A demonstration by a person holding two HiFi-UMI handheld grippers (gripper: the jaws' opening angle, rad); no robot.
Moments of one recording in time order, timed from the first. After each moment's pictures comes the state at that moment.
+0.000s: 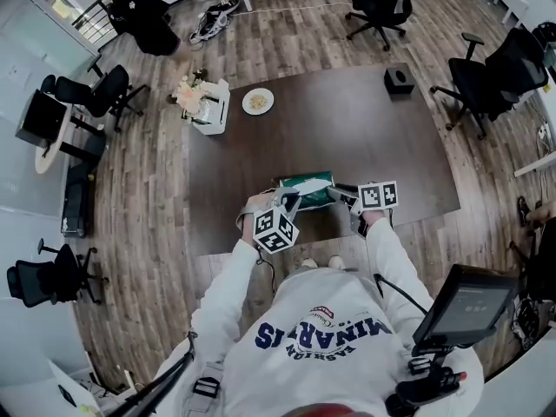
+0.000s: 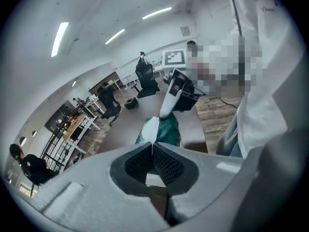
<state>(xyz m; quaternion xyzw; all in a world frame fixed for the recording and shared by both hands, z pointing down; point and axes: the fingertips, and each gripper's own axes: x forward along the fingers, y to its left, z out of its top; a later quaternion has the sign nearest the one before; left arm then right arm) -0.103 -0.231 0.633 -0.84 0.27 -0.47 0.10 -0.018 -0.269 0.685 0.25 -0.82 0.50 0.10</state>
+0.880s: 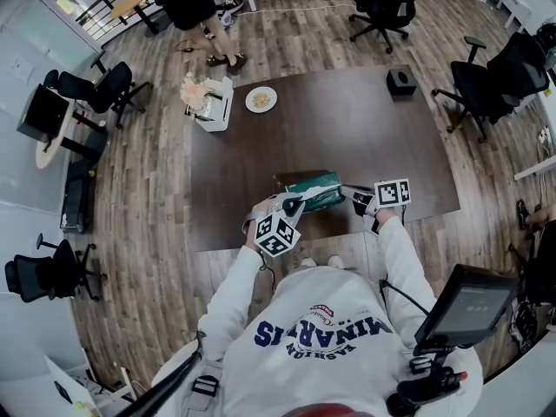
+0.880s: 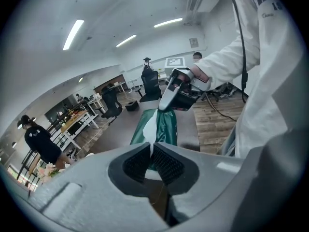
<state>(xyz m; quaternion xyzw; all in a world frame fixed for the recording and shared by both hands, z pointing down) -0.098 -0.217 0.651 -0.86 0.29 -0.41 0.06 0.002 -0.266 0.674 0.18 -0.82 0.53 0.06</state>
